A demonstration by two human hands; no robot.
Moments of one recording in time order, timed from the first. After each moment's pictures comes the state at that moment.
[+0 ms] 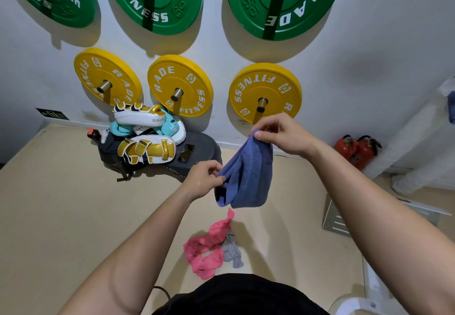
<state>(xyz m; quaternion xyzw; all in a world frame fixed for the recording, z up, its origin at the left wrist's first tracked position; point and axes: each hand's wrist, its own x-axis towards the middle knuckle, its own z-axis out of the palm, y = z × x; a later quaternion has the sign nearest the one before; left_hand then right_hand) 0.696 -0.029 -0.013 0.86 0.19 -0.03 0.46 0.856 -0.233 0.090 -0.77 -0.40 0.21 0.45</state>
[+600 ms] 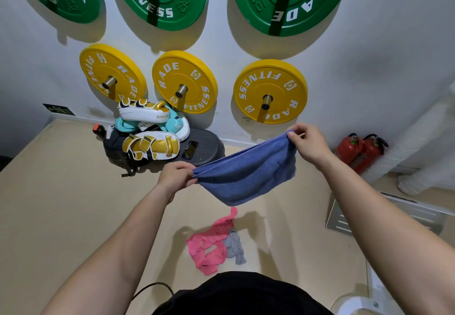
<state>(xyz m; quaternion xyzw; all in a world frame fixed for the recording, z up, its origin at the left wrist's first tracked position) 0.668 0.015 -0.011 0.65 0.43 0.03 0.62 0.877 -0.264 0.027 -0.87 -0.18 0.10 0.45</state>
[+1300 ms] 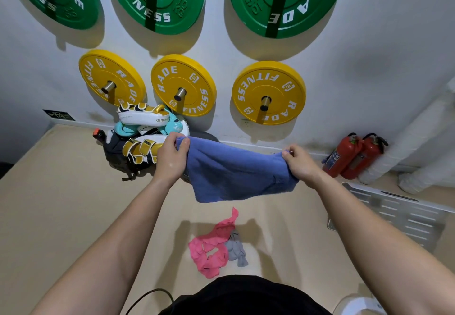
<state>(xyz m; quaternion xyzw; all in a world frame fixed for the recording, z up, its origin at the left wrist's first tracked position) 0.692 0.024 0.025 0.82 0.32 0.17 0.43 0.855 -0.266 -0.012 -0.88 -0.12 0.19 0.41</state>
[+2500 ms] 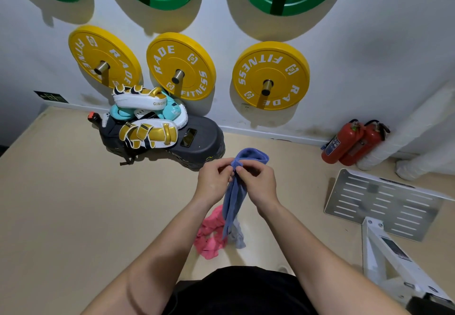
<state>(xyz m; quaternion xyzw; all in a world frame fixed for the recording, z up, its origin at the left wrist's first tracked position) 0.676 -0.074 -0.017 0.77 0.25 0.07 0.58 0.731 -0.192 -0.039 -0.73 -0.04 0.19 0.66</state>
